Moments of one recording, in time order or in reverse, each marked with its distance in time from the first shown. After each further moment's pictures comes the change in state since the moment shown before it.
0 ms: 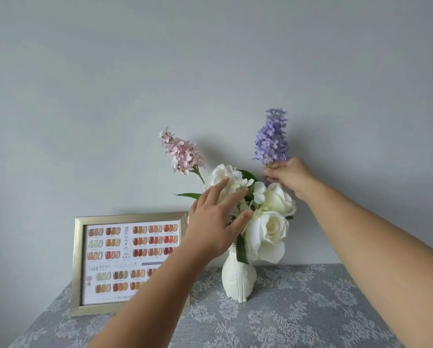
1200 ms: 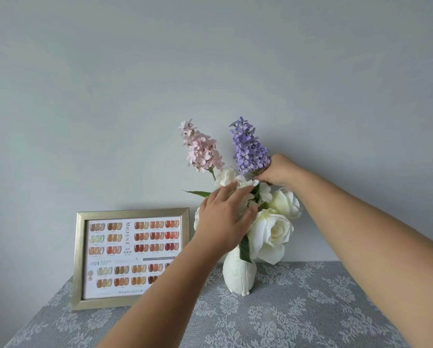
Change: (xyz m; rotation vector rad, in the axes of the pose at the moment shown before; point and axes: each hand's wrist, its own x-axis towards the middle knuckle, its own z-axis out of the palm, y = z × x) left_hand 0.003 0.011 0.011 -0.054 0.031 -0.029; right_hand -0.019 -0.033 0.029 -0.595 -0.103 -0.079
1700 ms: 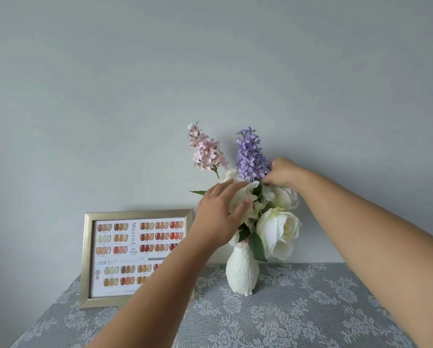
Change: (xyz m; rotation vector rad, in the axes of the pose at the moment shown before) left_hand 0.001 -0.001 -0.025 -0.146 0.004 -0.003; right_hand -0.007 -0.002 -0.005 -0.011 -0.046 0.057
